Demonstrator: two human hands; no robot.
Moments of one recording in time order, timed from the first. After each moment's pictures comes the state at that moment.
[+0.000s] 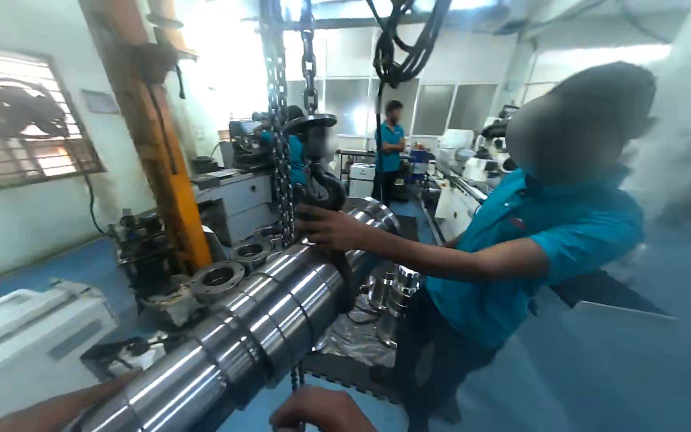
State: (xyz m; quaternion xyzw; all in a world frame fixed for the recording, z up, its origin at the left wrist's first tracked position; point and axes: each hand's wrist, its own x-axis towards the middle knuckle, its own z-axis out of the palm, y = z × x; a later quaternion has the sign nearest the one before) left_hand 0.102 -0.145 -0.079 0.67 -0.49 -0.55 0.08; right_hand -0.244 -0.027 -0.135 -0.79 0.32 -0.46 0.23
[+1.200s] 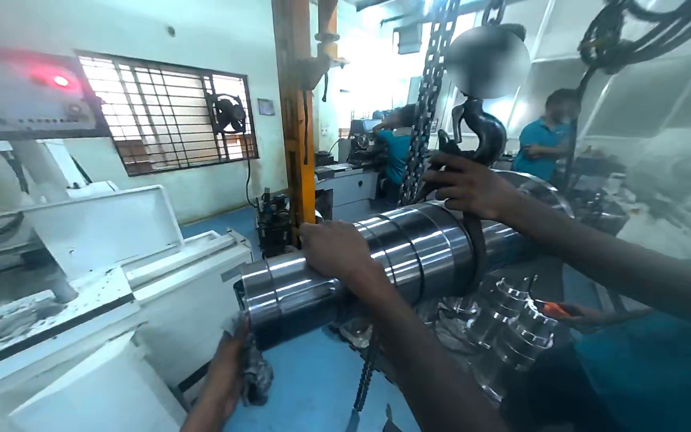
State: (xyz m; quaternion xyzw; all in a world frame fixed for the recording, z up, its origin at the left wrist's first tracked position) left_hand 0.089 -0.083 -0.171 0.52 -0.31 -0.44 0.66; right_hand -0.090 -0.172 0.033 -0.88 0.47 -0.09 -0.02
